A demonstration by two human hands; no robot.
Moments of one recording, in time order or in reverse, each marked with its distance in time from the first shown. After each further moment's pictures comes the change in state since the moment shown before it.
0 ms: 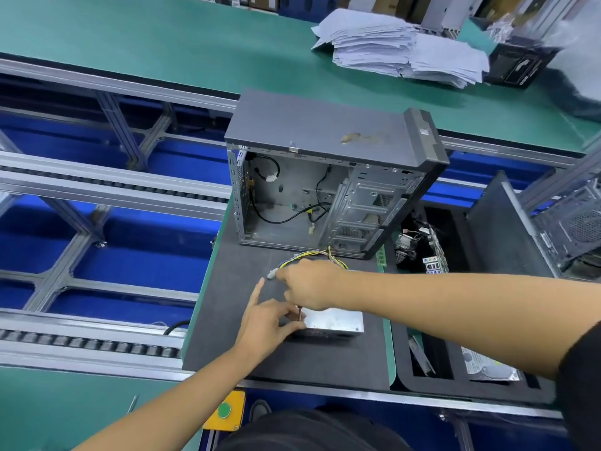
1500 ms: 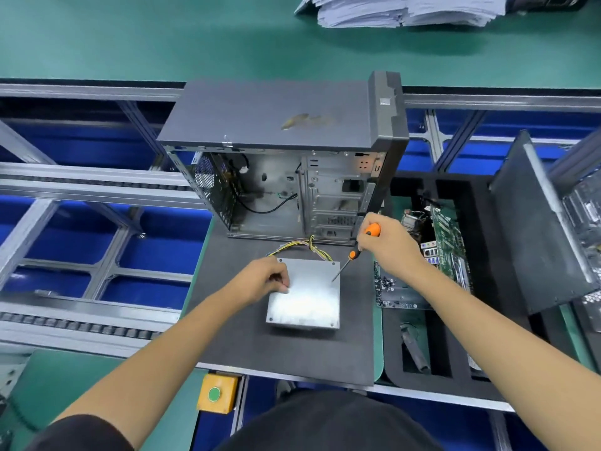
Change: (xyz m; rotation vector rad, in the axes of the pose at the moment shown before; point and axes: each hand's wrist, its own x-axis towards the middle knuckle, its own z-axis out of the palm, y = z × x) left_hand 0.100 0.023 -0.010 -0.009 -0.532 -0.179; right_hand -0.087 0.170 0.064 1.025 0.633 0.499
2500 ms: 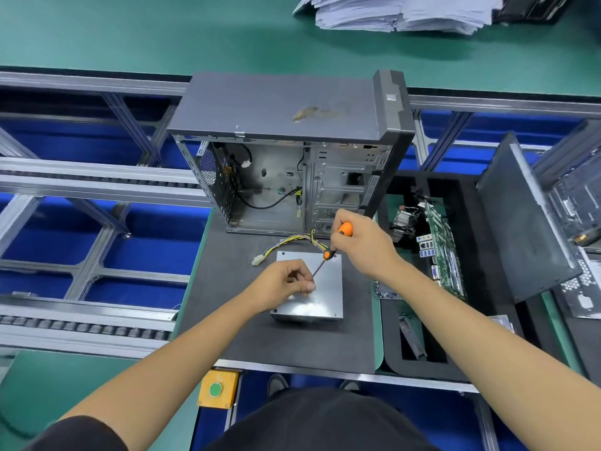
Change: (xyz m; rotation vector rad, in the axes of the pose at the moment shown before) left_hand -0.016 0.038 0.026 -0.581 0.011 -0.036; right_hand -0.033 -0.051 0.035 -0.080 -0.013 -0.113
